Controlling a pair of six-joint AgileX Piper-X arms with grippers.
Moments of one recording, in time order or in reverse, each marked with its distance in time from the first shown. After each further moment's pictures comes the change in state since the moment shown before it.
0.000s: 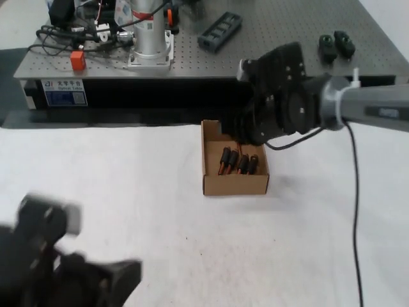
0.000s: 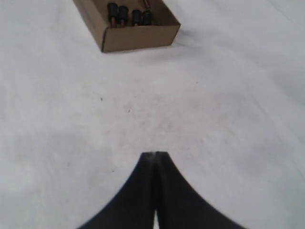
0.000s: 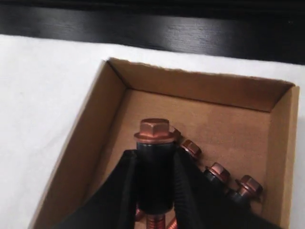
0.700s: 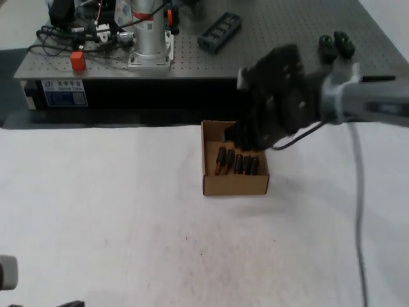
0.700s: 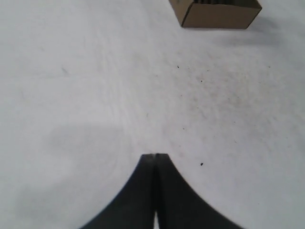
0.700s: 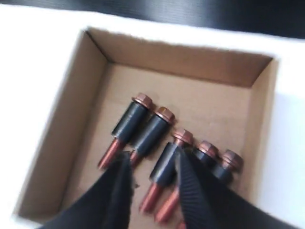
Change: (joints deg) left arm 0.0 -14.8 1.6 19.6 -9.7 -5.5; right arm 0.0 -14.7 8.1 7.1 1.7 -4.2
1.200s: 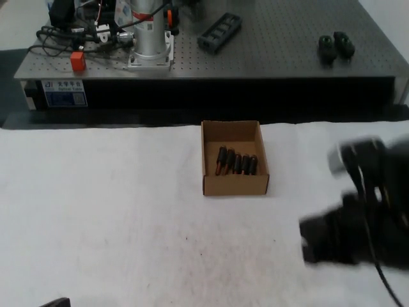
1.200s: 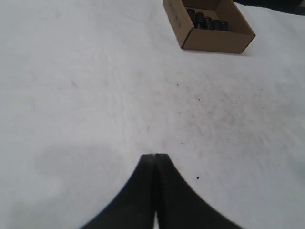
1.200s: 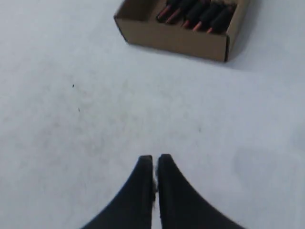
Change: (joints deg) left arm 0.0 -7.1 0.1 2.4 -1.7 -1.3; right arm 0.0 -46.4 44.5 0.9 -7.8 -0.2
